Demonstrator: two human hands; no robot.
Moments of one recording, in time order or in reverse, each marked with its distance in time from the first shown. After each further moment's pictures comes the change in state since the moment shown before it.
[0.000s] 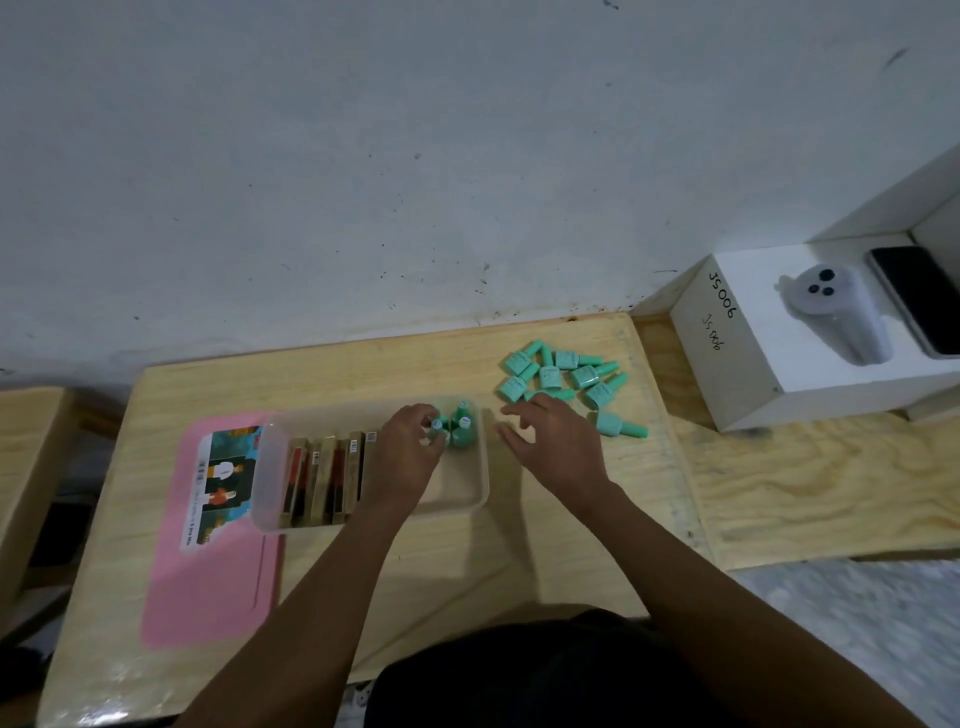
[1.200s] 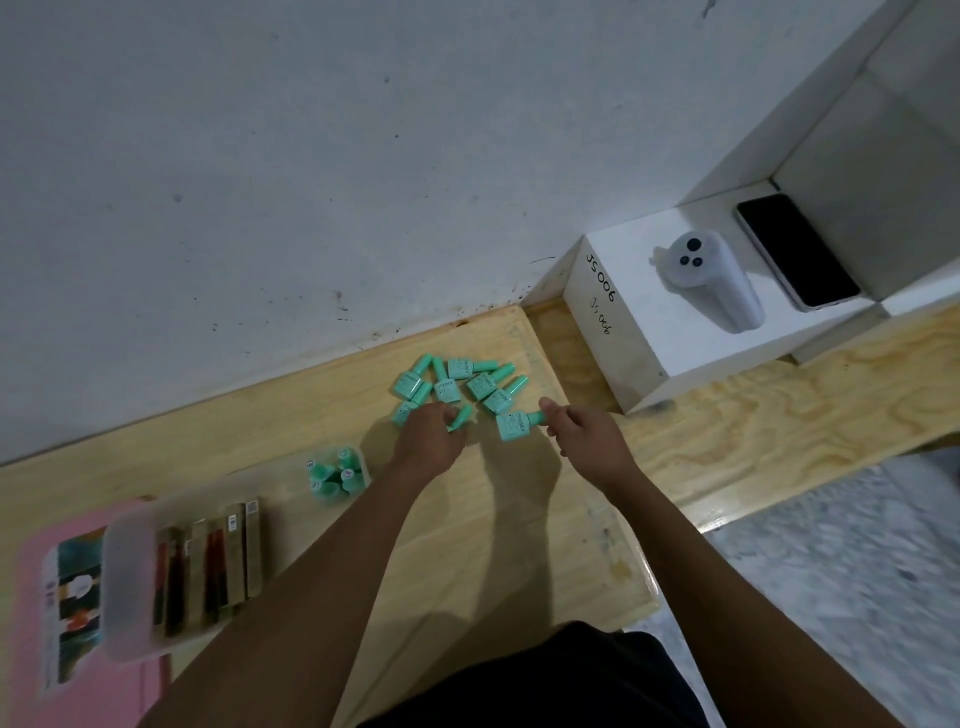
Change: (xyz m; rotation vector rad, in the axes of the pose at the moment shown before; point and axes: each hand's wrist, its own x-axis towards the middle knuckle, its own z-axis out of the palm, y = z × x) left_hand 0.056 0.103 0.124 0.159 -0.457 -0.050; right_hand -0.011 0.130 -0.069 0.675 -0.105 0.762
